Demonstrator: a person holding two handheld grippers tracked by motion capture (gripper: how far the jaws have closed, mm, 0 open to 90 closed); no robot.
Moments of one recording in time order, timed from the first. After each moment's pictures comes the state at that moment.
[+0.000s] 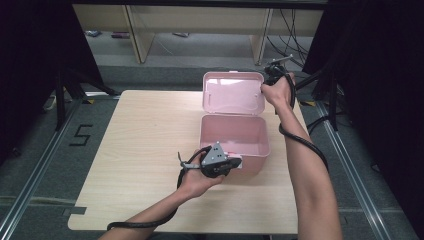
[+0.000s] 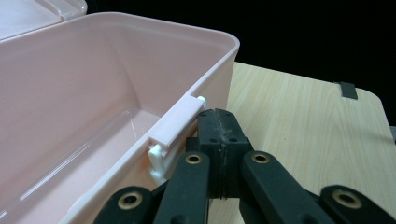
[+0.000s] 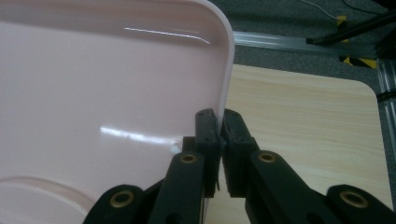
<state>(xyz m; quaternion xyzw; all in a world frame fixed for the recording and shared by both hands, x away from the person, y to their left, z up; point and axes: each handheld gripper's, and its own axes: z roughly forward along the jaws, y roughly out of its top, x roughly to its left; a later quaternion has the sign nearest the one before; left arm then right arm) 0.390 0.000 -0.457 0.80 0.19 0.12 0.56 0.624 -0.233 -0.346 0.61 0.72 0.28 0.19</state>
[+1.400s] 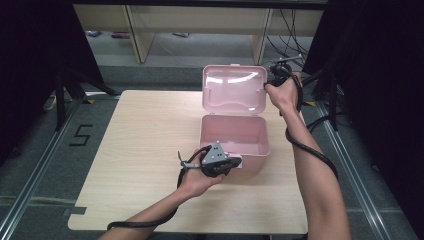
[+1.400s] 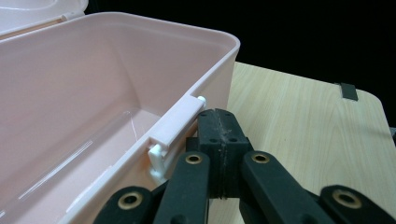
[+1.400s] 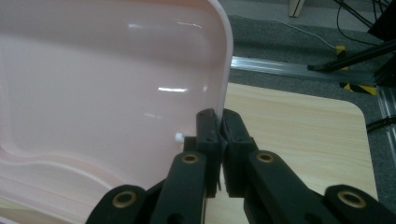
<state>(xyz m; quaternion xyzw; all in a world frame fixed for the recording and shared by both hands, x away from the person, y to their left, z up) 0.391 0.001 -0.456 0.80 0.19 0.12 0.55 0.594 -0.238 -0.326 0.58 0.71 0.32 0.22</state>
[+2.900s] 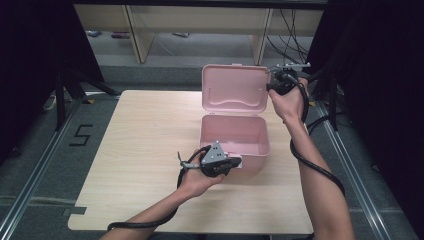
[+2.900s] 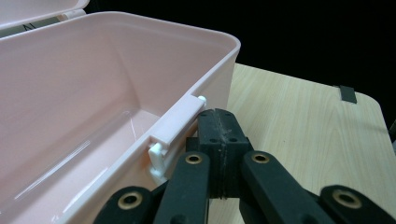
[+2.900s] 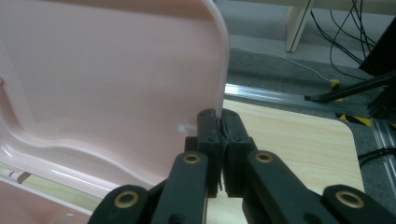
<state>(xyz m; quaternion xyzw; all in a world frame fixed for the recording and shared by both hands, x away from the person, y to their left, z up) 0.391 0.001 -0.457 0.80 0.20 0.11 0.56 0.553 -0.241 -0.320 0.55 0.70 0.37 0.27</state>
